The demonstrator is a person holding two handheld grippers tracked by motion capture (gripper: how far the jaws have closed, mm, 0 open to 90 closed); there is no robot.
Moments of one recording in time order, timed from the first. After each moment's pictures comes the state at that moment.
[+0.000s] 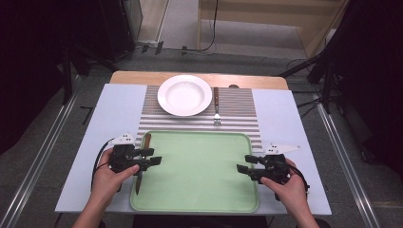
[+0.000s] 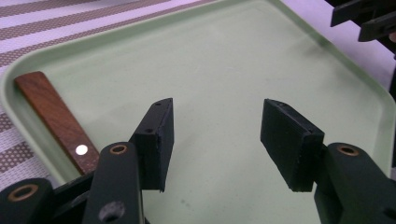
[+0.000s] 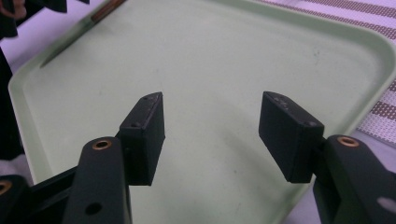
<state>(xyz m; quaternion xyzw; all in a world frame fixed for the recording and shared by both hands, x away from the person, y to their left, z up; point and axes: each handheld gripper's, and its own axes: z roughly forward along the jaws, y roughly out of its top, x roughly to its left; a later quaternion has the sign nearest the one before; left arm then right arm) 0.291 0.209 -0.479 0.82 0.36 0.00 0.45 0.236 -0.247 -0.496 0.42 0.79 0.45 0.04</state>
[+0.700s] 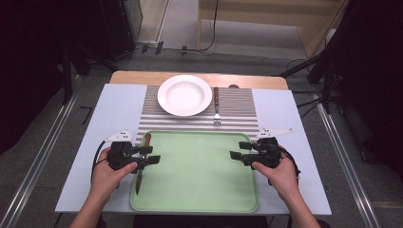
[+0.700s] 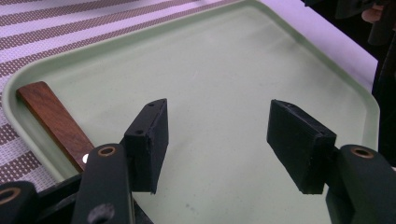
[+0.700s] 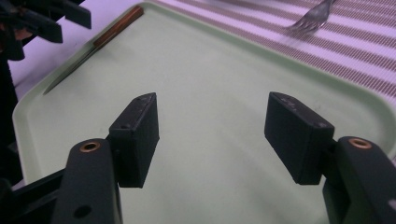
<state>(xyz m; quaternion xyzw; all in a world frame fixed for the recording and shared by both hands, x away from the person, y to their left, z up) 0.299 0.218 -0.479 0.81 0.35 -0.02 0.47 0.276 -0.231 -0.475 0.42 0.78 0.46 0.03</state>
